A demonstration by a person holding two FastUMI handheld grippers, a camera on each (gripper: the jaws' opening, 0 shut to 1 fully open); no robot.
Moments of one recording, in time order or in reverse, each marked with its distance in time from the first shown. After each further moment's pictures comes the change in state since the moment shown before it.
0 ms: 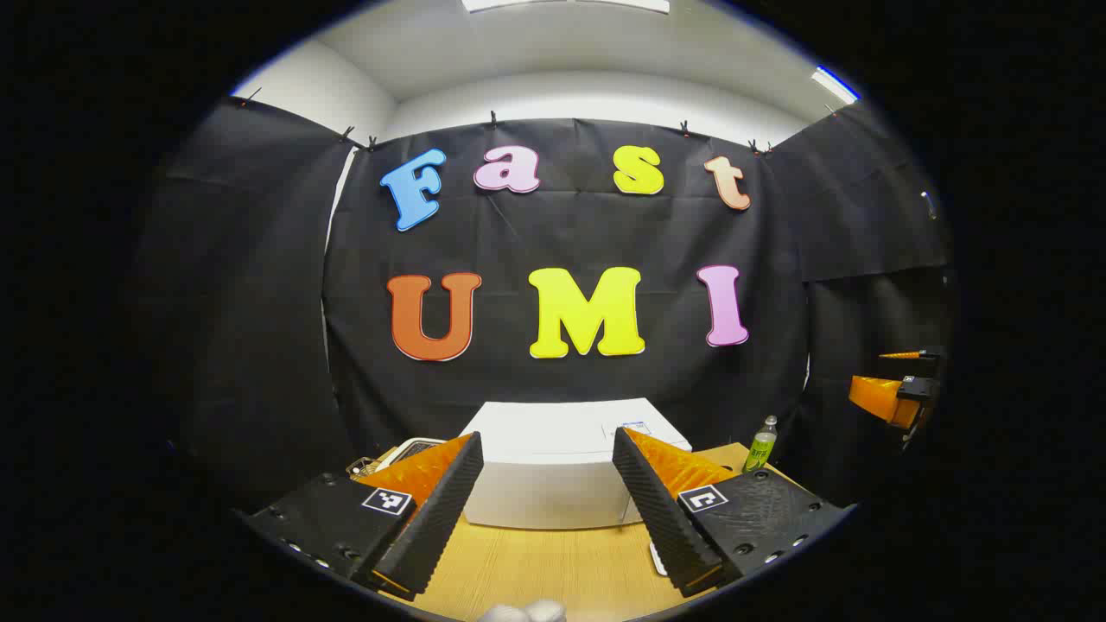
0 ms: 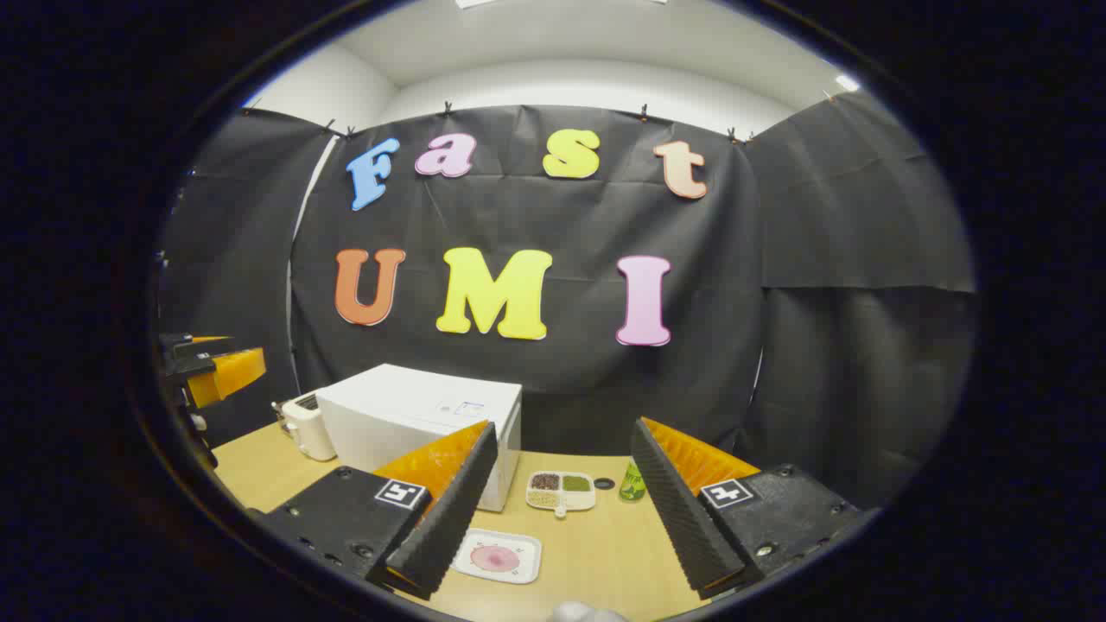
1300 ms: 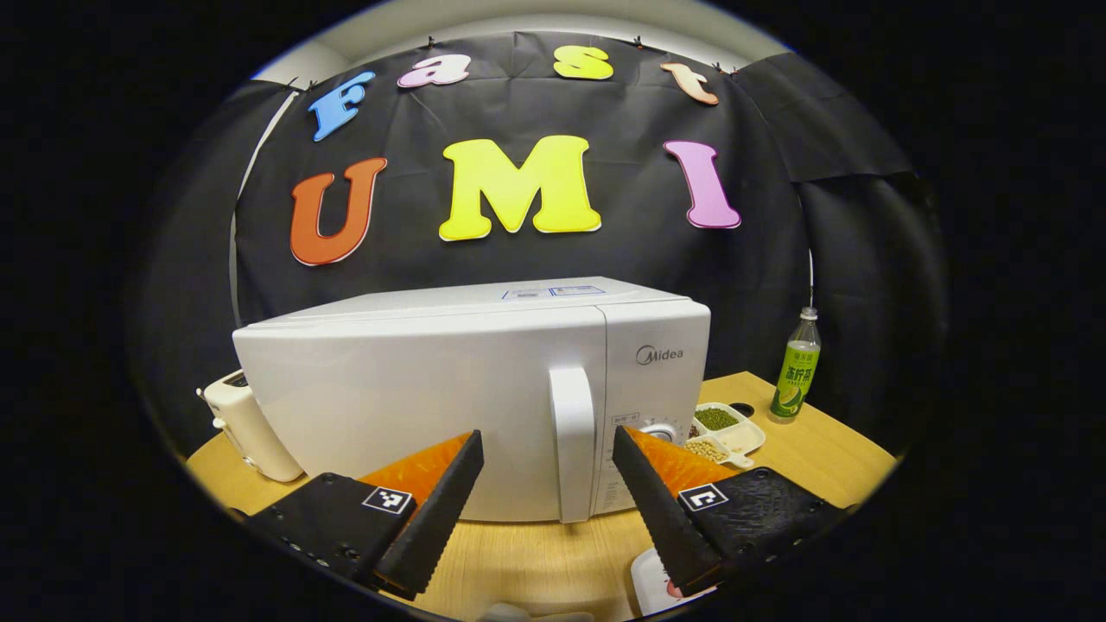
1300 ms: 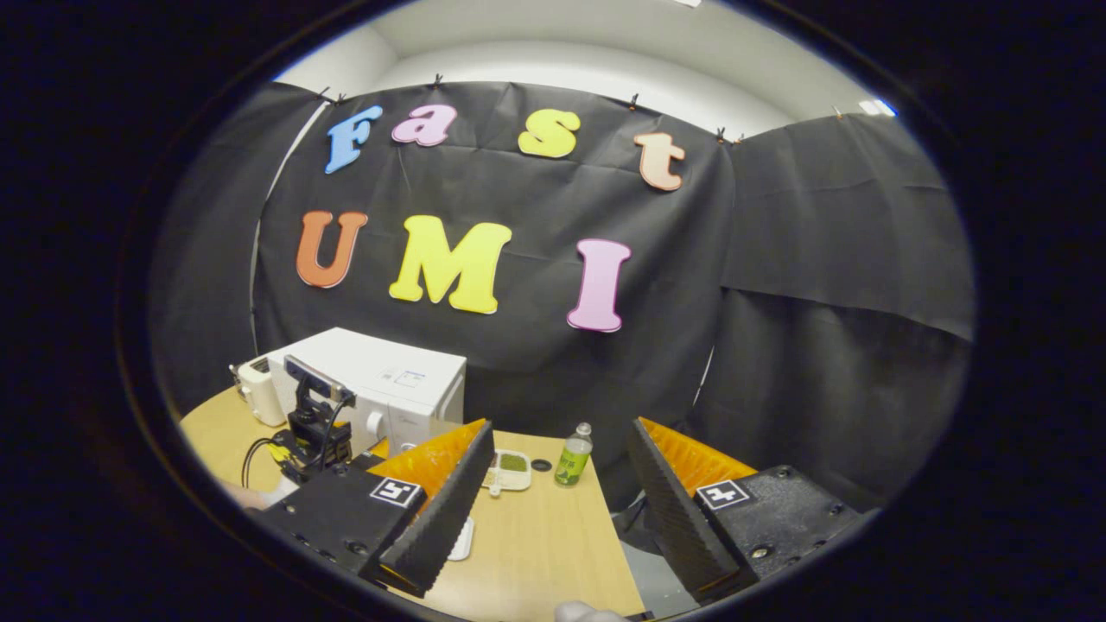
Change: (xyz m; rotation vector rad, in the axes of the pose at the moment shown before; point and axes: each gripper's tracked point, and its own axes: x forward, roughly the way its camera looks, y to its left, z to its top) left arm 0.197 -0.131 -0.237 0.030 0.170 -0.103; right arm -0.012 -0.067 -0.002 -0.099 0.107 -0.145
